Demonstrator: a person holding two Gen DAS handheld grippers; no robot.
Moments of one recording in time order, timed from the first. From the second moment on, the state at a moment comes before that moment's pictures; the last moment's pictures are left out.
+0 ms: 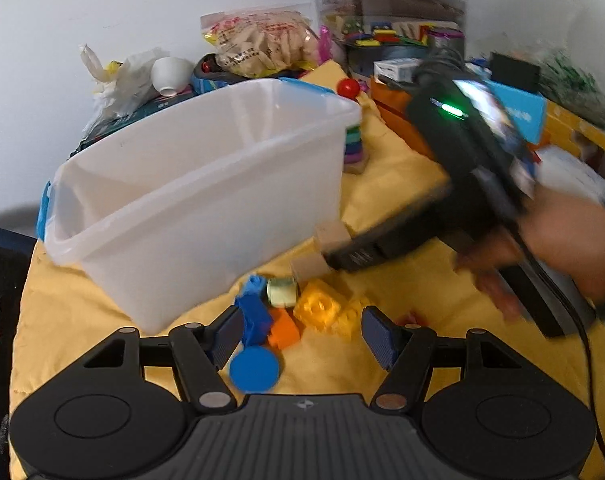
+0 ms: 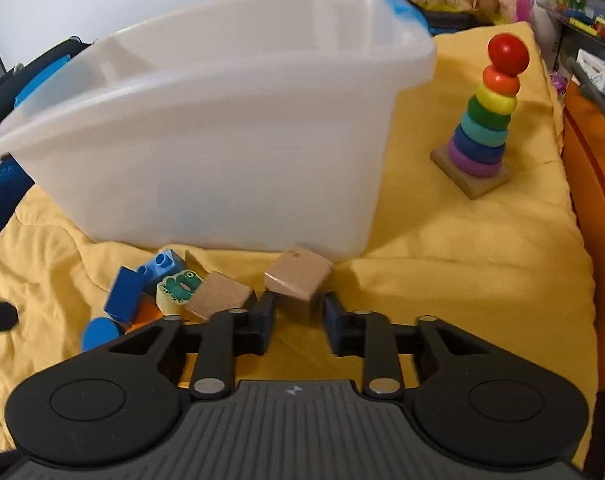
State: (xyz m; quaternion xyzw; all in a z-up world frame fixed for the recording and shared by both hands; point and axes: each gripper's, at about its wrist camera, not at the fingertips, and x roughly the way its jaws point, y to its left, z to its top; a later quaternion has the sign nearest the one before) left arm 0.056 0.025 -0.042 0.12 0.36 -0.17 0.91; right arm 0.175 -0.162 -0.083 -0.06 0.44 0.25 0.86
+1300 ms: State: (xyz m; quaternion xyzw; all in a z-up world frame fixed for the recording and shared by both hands) left arm 0.028 0.075 -0.054 0.03 0.42 -0.14 0.90; right arm 0.160 -0.168 -0.064 -0.09 0.41 0.28 0.87
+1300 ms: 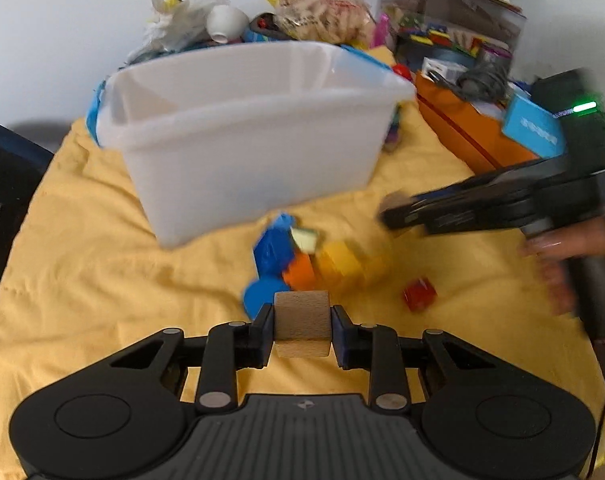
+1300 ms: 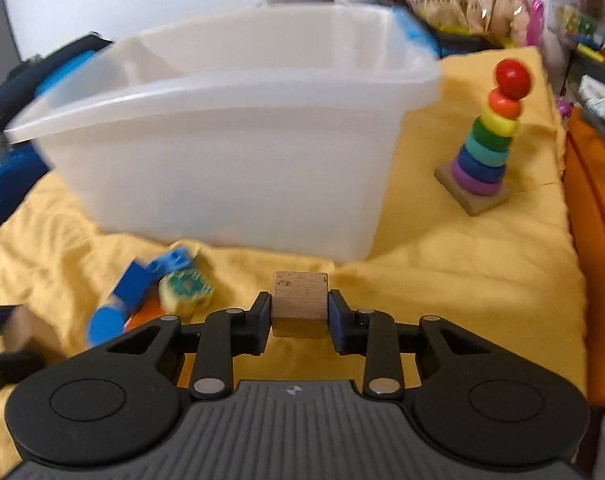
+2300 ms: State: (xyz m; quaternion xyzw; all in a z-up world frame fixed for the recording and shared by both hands) left arm 0.037 0.098 0.025 -0.02 0.31 -0.12 0.94; right arm 0.058 -0.199 0.000 -0.12 0.32 0.31 0.89
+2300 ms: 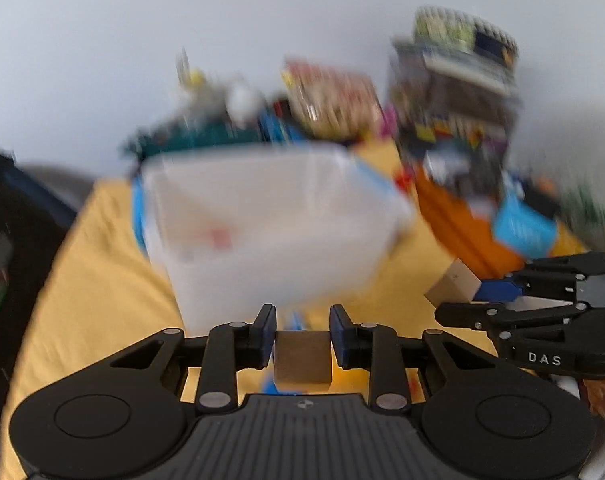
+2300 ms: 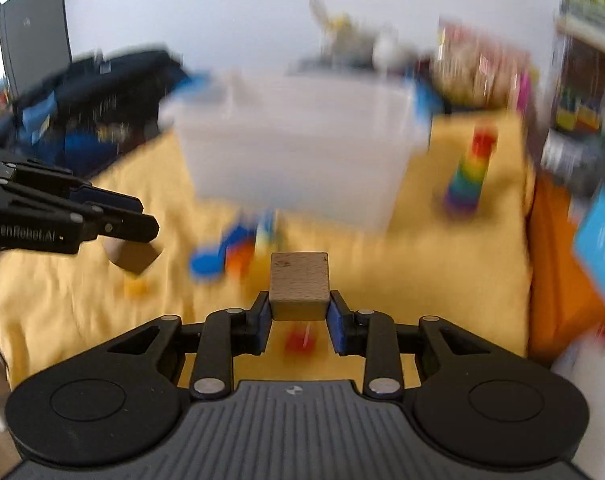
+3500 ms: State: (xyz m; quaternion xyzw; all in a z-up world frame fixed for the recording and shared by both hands) left arm 0.053 0.106 0.024 0.02 0.31 -0.07 0.95; right arm 0.150 -0.181 0.041 -0.07 0.31 0.29 0.90
